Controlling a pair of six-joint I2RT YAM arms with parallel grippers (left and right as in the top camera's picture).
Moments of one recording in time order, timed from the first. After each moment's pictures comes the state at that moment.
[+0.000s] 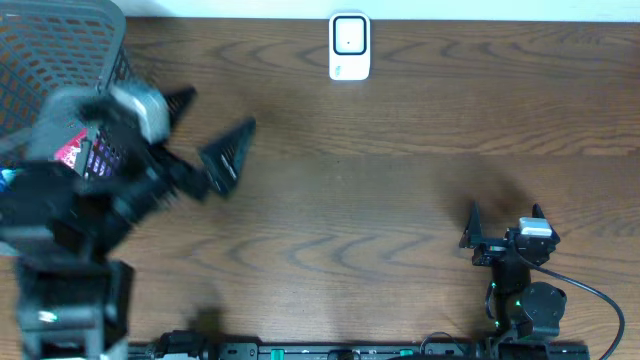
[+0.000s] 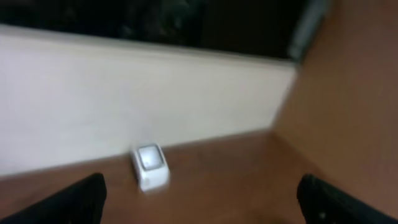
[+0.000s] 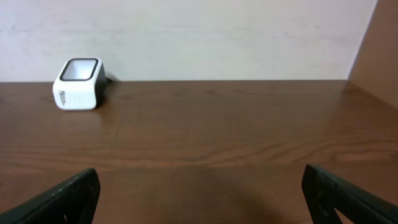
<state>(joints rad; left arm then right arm) 0.03 0.90 1.28 -0.44 0.65 -0.25 -0.05 0.01 0.01 -0.07 0.02 0.00</state>
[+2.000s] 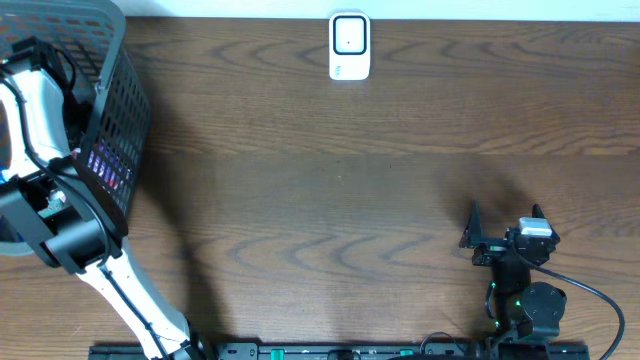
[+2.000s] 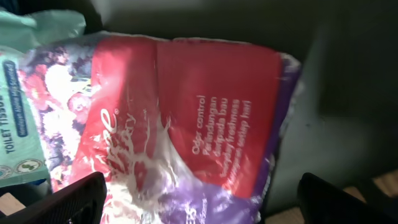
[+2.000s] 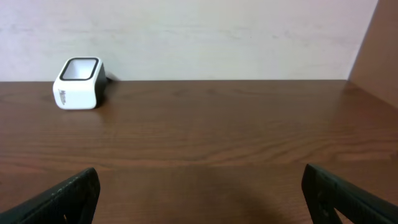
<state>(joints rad) 0.46 2.24 2.01 -1.32 -0.15 -0.36 -0.05 0.01 0.01 -0.07 0.01 0.00</state>
